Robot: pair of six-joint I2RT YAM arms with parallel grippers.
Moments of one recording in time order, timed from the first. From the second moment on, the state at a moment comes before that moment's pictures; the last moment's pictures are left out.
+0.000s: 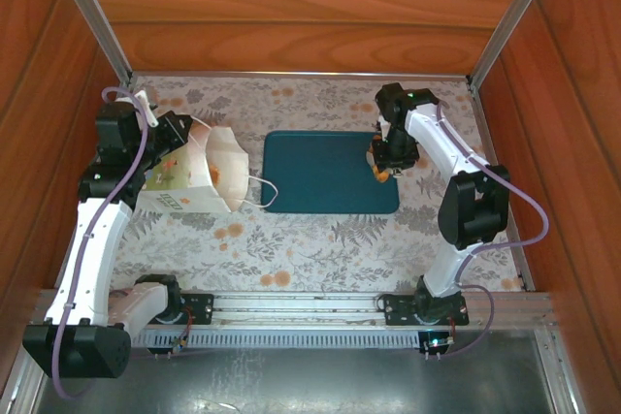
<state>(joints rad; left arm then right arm) -0.03 0.99 1.04 -0.48 0.37 -0.60 0.31 1.80 1.58 -1.33 0.04 0.15</state>
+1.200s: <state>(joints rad) -0.03 0.98 1.02 -0.46 0.36 -0.60 0.31 1.80 1.54 -1.29 0.03 0.12</state>
